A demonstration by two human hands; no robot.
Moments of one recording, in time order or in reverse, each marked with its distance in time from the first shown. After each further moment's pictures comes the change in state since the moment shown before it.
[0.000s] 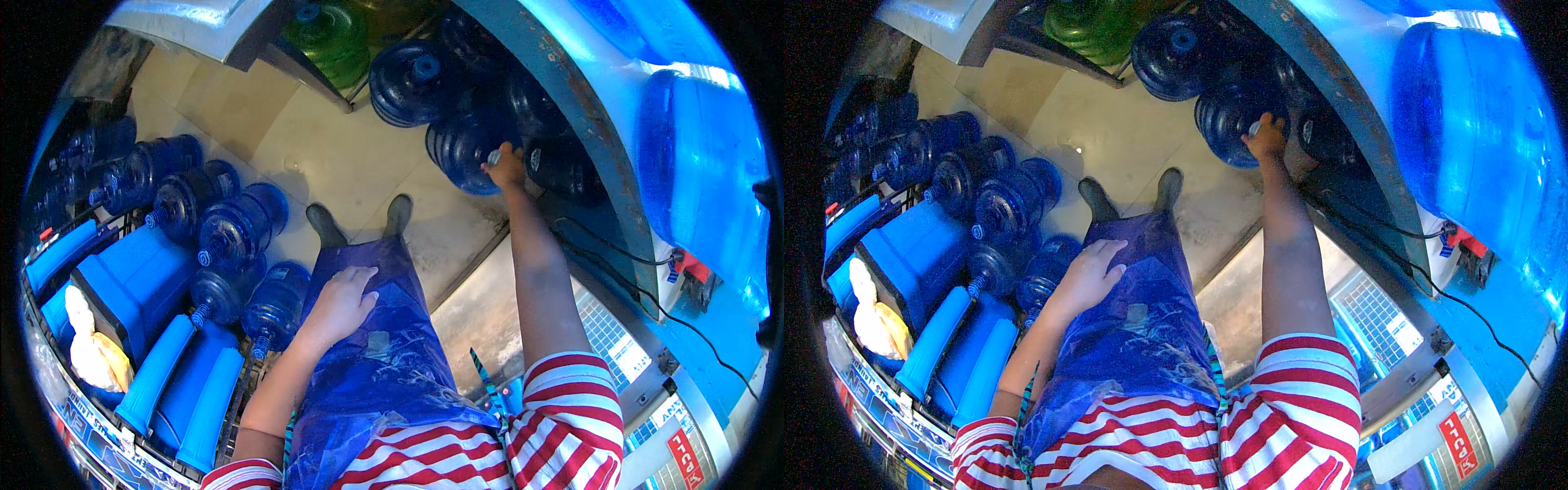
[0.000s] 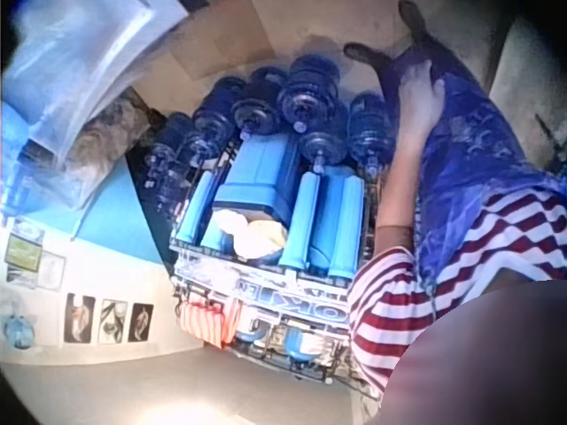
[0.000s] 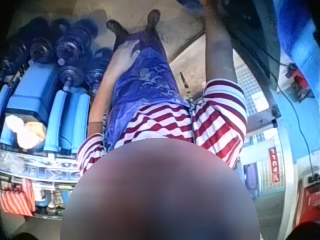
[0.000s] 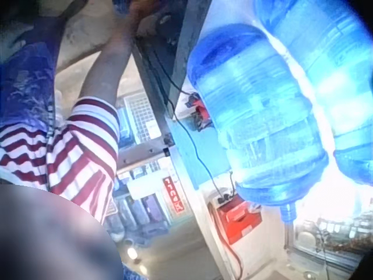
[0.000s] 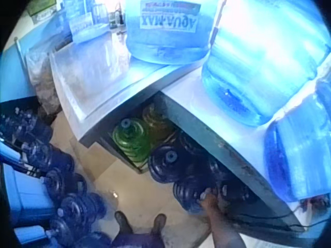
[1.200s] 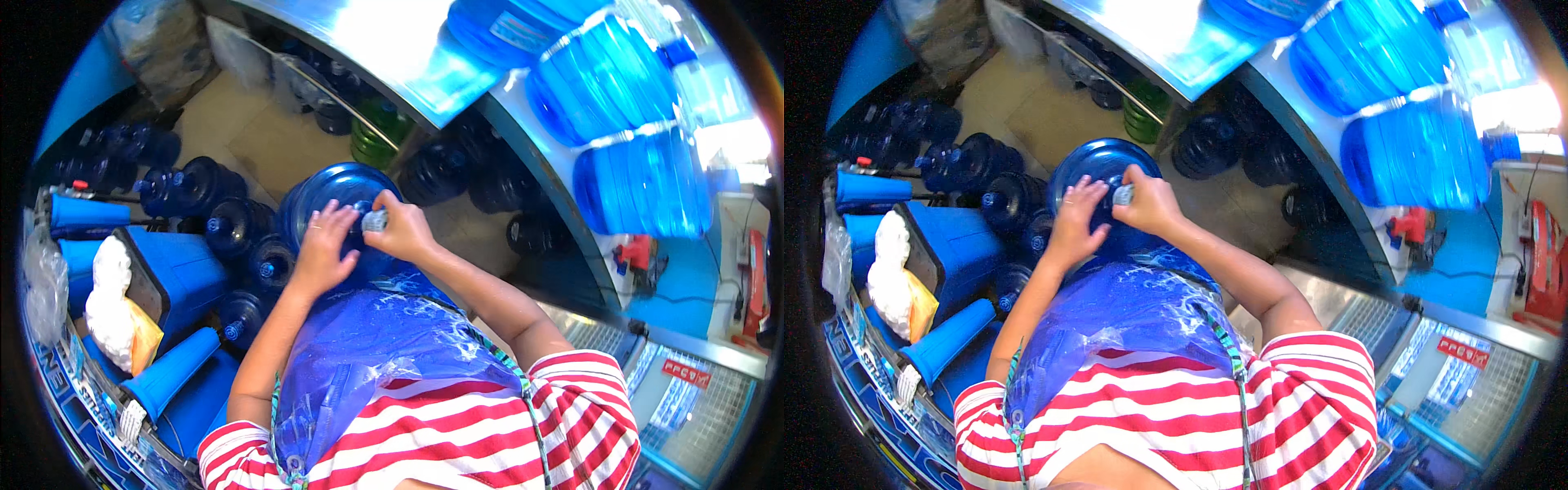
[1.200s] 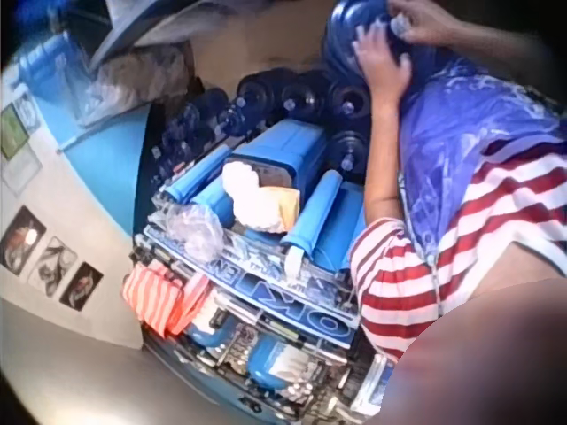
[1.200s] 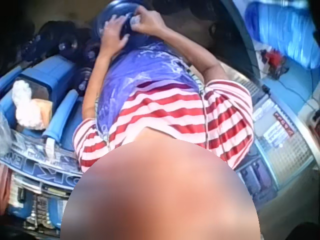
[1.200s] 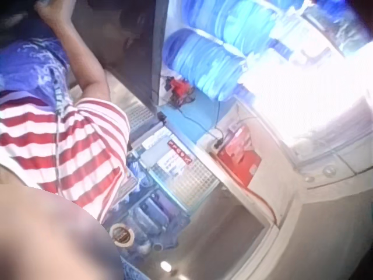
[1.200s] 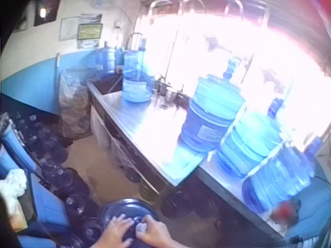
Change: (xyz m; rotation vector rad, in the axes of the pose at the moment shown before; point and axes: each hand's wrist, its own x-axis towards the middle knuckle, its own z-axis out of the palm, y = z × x) left_hand -0.129 -0.061 -0.200 0.224 0.671 0.410; right_hand -0.358 -0.371 -0.161 0.438 0.074 -0.778
